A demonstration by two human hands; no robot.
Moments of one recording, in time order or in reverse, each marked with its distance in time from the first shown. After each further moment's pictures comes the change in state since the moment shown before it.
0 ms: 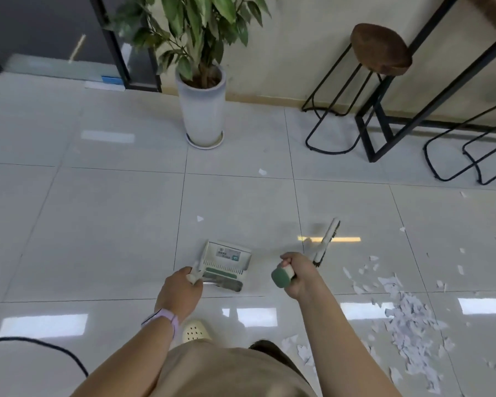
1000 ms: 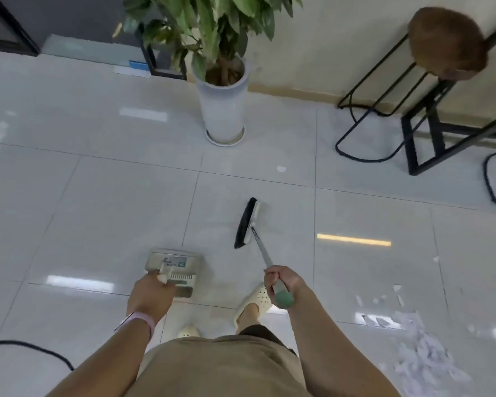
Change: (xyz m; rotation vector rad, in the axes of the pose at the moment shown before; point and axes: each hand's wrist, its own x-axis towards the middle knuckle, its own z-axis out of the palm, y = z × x) left_hand 0.086 0.069 -0.029 0.065 0.183 -0.336; right_hand 0.135 -0.093 0.061 -0.129 -0.238 0.488
